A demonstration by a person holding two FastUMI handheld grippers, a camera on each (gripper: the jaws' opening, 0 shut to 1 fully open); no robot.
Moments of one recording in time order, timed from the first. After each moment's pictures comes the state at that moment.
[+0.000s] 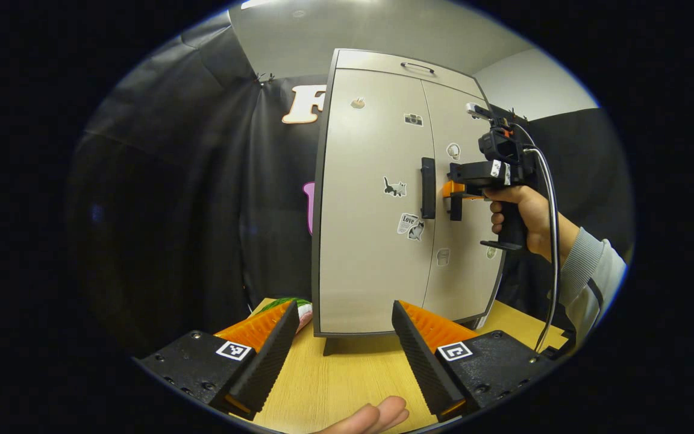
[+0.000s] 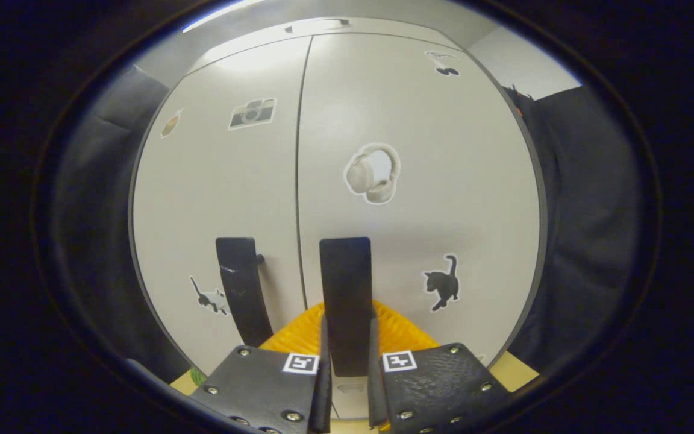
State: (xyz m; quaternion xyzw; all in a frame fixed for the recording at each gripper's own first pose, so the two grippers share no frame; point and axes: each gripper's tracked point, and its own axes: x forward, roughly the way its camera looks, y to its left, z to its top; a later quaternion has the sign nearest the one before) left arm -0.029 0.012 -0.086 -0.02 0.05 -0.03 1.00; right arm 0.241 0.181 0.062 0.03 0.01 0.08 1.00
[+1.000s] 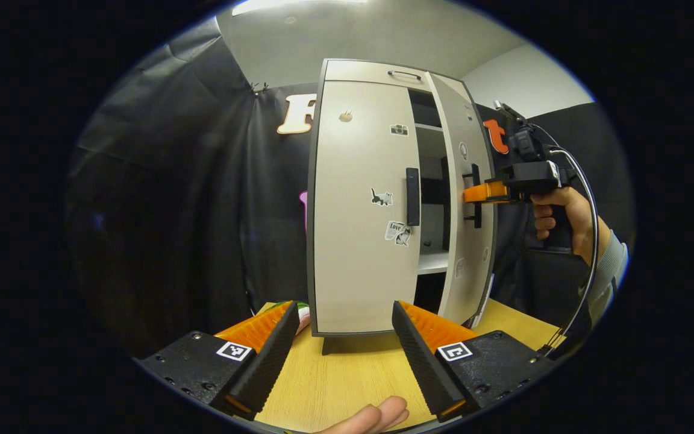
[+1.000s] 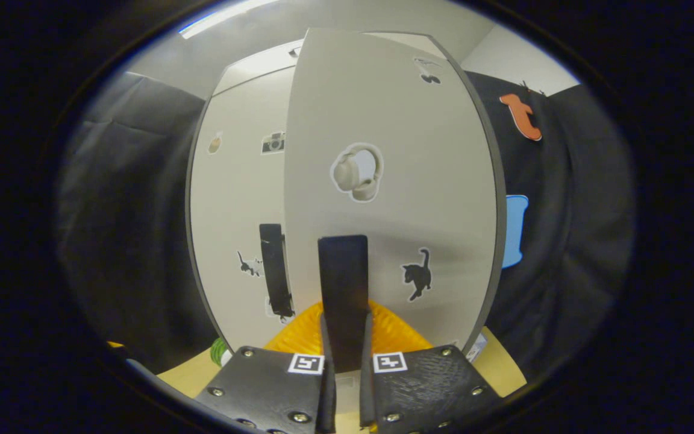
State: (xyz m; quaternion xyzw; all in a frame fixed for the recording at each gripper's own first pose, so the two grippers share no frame) left arm -0.057 -0.005 -0.068 -0.01 0.04 -0.03 1.00; right arm 0.180 0.145 0.065 0.02 0.03 0.15 0.99
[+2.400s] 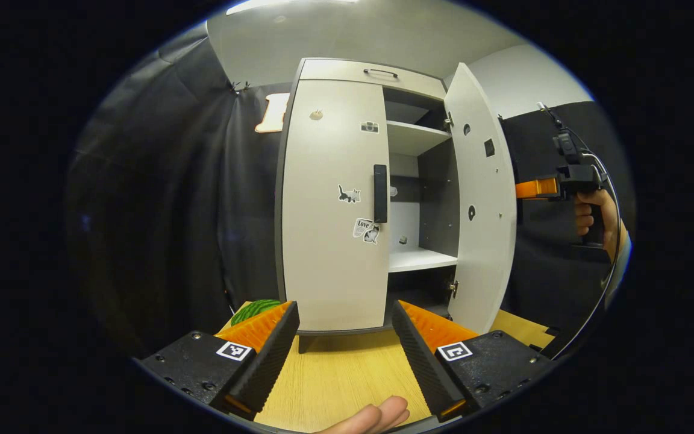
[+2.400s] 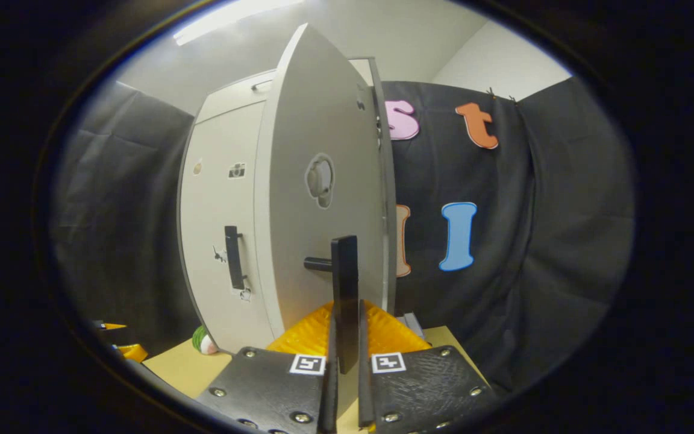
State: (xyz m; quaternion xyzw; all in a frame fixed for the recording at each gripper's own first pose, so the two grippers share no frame) left arm -0.058 -0.054 -0.070 0.00 0.05 -0.08 1.00; right arm 0.160 0.062 0.071 0.04 0.01 0.11 0.99
